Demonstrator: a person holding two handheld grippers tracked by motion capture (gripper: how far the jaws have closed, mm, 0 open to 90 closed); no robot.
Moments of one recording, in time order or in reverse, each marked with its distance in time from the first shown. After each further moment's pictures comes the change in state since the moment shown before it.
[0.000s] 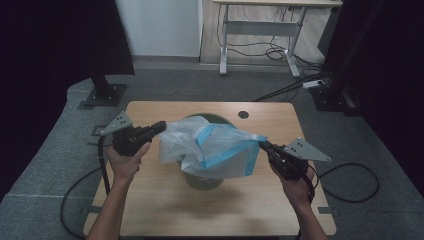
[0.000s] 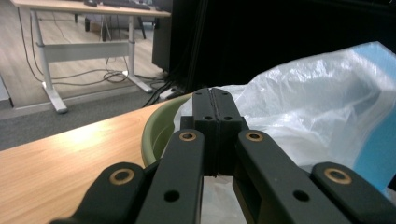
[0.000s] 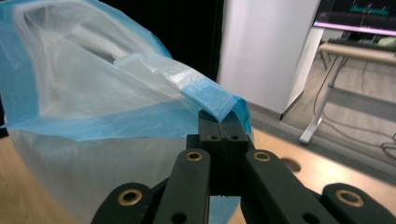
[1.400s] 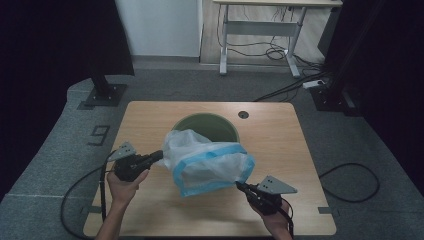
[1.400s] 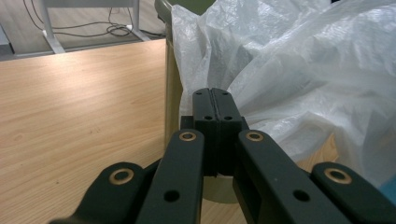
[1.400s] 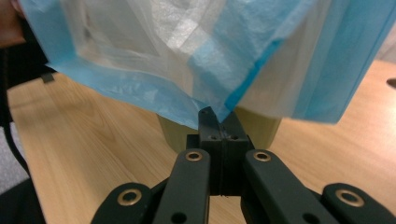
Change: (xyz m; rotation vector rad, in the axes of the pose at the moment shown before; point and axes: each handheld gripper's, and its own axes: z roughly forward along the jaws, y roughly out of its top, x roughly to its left) left arm 0.011 -0.090 -0.004 0.162 0.034 -0.045; right arm 0.058 -0.114 0.015 0.184 0.197 0.086
